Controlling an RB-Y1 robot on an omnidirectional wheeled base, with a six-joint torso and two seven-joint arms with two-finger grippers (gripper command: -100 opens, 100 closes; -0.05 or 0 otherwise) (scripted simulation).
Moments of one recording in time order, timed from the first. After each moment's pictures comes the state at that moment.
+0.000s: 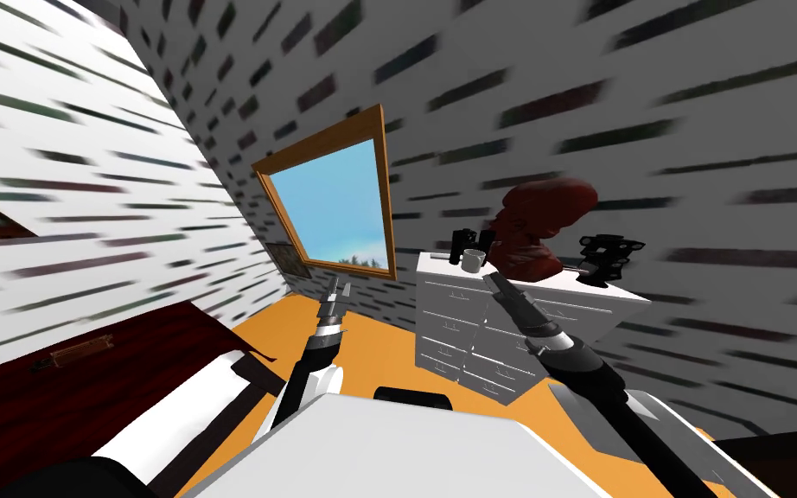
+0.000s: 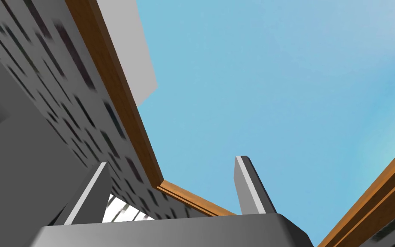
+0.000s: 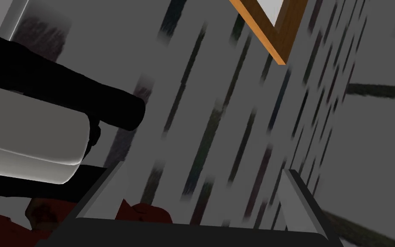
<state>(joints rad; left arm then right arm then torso) 0.55 0.04 -0.05 -2.24 0.10 -0.42 0.04 0.50 -0.46 -0.19 -2.25 0.22 -0.57 -0.17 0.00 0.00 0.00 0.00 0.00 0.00</state>
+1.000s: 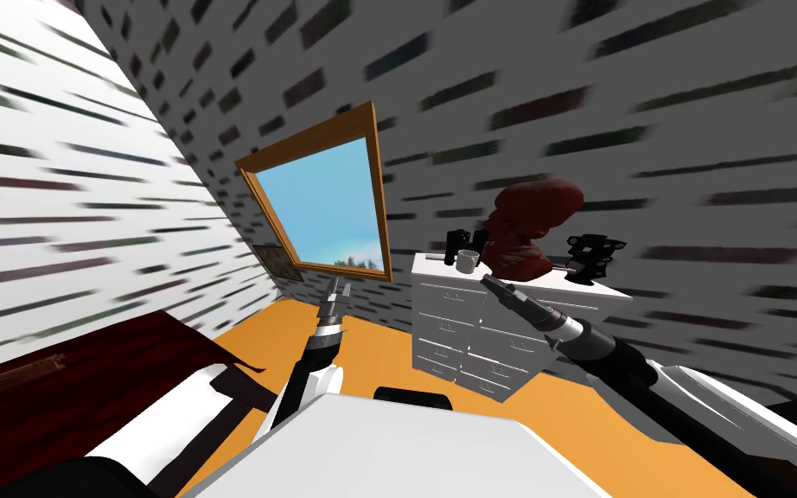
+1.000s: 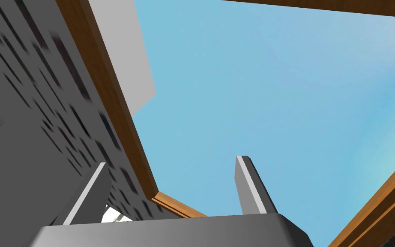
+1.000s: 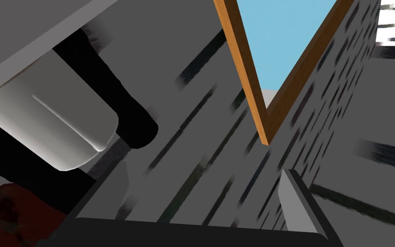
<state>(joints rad) 0.55 0.04 -0.05 -2.24 0.10 -0.42 0.04 0.49 -0.76 -0.31 -2.17 0.38 -0.61 -0.22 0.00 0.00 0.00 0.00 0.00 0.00</state>
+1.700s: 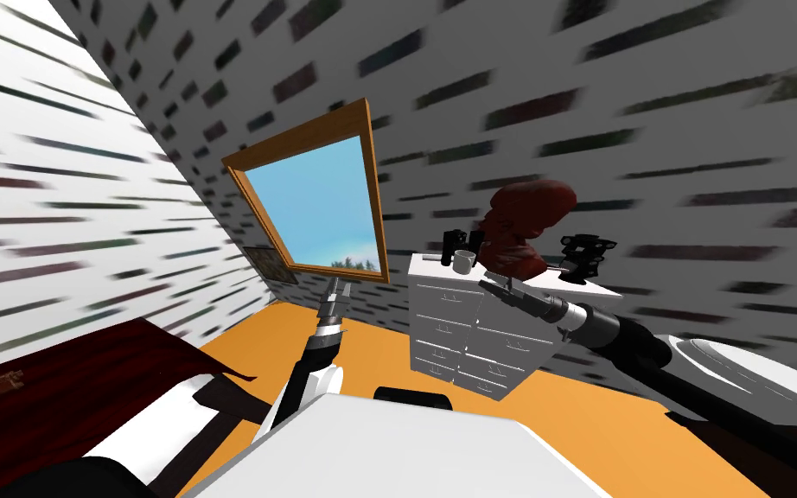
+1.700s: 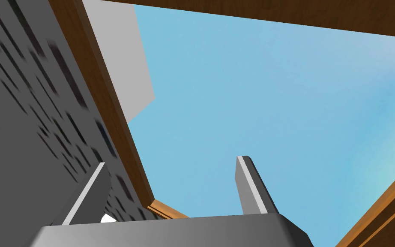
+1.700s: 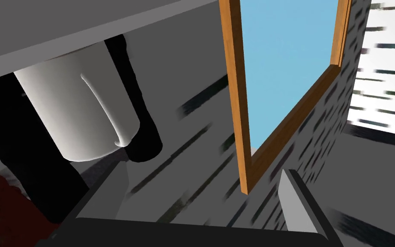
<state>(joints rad) 0.55 0.04 -0.05 -2.24 0.10 -0.42 0.04 0.49 -0.97 -0.38 -2.12 0.48 -0.64 -0.25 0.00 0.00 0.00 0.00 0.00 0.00</state>
